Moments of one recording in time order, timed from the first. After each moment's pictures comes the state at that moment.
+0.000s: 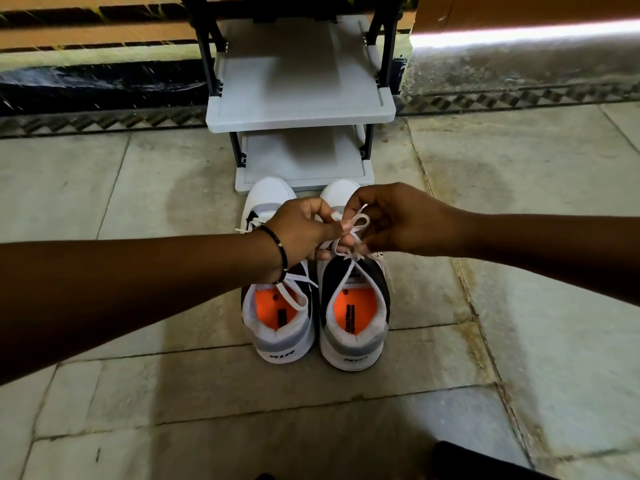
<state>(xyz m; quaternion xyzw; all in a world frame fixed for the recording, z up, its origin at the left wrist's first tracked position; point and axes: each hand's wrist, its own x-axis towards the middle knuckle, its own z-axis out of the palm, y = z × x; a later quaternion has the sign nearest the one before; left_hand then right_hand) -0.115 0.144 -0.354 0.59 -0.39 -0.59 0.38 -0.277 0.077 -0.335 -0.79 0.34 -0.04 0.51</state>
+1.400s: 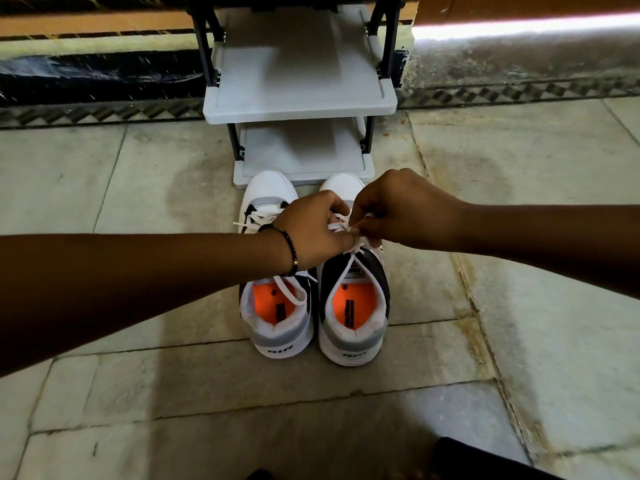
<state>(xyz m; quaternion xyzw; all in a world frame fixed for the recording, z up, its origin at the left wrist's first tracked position) -0.121 0.141 -0.355 0.68 -0.60 -0.38 0.19 -0.267 0.081 -0.321 -0.90 0.35 0.00 0.27</state>
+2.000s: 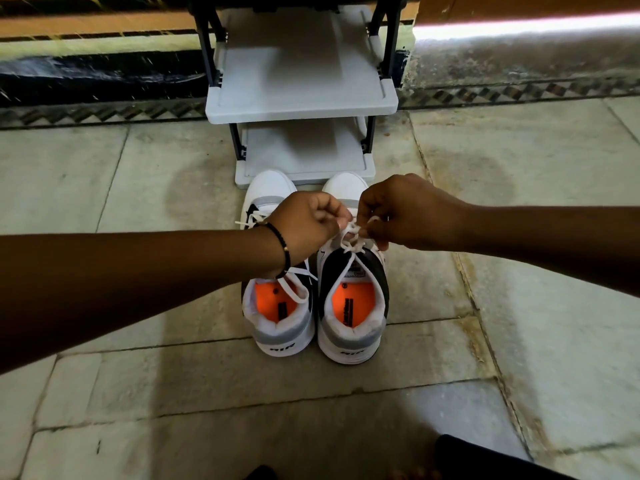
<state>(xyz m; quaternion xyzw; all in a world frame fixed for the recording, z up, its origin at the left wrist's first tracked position) -0.116 0.146 -0.351 0.65 -0.55 -0.44 0.30 -0.271 0.082 -0.322 -0.87 0.38 0.03 0.31</state>
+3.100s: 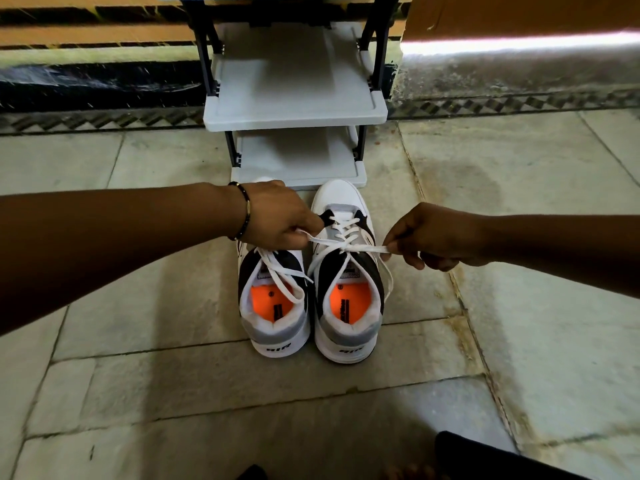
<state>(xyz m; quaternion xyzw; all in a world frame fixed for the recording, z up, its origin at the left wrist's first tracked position) -0.064 0.114 -0.344 0.42 -0.89 -0.11 -0.12 -0.311 0.081 -0.330 -0.67 0.51 0.10 0.54</state>
